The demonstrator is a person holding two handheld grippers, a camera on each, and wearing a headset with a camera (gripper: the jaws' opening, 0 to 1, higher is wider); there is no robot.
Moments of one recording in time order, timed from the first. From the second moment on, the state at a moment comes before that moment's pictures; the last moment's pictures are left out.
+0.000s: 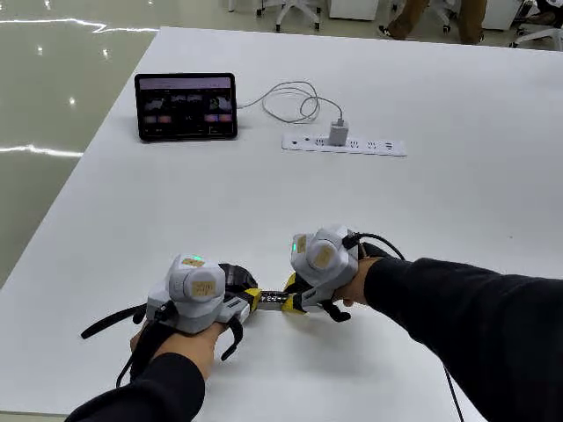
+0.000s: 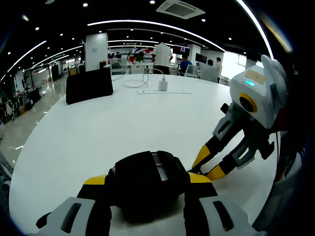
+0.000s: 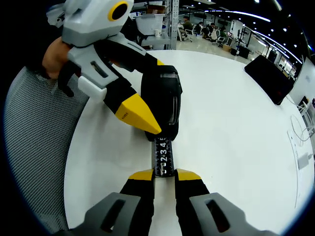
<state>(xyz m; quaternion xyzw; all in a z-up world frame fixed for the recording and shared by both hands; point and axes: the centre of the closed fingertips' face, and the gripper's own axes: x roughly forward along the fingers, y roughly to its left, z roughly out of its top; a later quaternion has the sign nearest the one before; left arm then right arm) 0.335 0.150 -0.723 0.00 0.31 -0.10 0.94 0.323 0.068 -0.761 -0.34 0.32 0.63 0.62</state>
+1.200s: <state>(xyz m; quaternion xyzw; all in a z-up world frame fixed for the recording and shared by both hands) 0.336 0.150 -0.723 -0.01 0.31 -0.10 0.94 0.322 0.094 -0.761 -0.32 0.31 0.64 0.63</state>
